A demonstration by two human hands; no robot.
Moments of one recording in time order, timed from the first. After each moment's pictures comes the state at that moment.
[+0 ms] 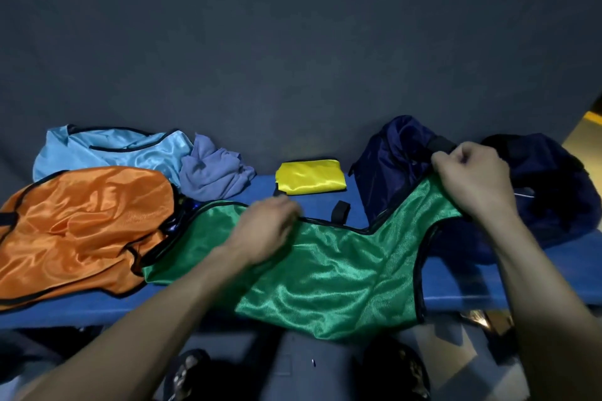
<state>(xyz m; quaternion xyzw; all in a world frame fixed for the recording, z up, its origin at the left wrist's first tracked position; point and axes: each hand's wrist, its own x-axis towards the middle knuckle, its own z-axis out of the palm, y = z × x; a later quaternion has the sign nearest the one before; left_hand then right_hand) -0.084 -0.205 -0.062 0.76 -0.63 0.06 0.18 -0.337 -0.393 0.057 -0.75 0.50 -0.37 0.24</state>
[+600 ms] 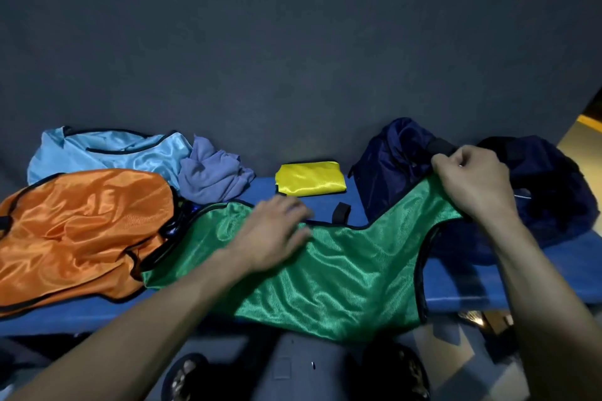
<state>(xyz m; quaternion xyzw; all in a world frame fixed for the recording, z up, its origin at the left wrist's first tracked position) -0.085 -0.203 -0.063 0.74 -0.67 0.06 0.10 -0.334 -0.384 0.063 -0.74 0.52 -0.35 0.26</state>
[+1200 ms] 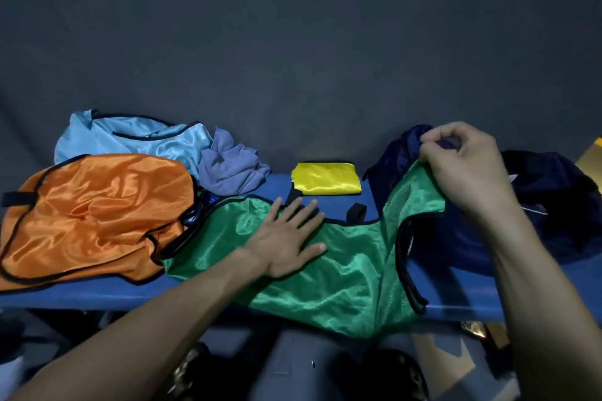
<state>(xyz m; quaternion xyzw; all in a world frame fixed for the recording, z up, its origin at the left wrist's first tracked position) -0.086 -0.193 -0.085 0.77 -0.64 -0.02 0.00 -0.296 -0.342 0.091 -0.75 0.39 -0.40 0.34</state>
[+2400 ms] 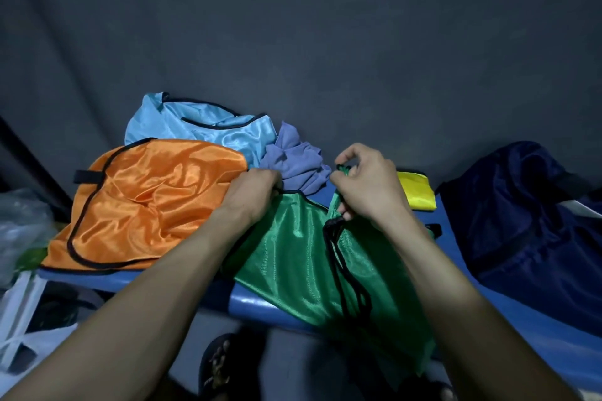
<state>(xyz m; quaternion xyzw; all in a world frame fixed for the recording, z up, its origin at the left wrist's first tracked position) 0.075 -0.130 -0.059 0.89 -0.43 0.04 0.15 -0.106 -0.252 0.035 -0.85 0.28 -0.19 0.39</state>
